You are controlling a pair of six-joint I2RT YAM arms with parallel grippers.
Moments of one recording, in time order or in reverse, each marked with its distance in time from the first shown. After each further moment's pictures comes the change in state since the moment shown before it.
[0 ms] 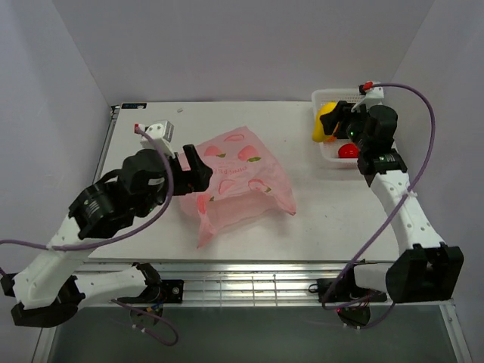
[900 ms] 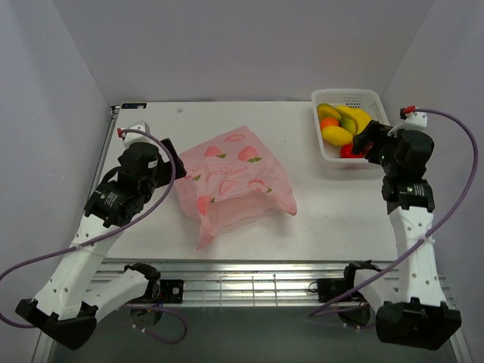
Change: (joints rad) left arm 0.450 -0.001 -0.284 0.175 0.011 0.090; right arm -0.255 -0.220 -0.059 -0.289 0.100 -0.005
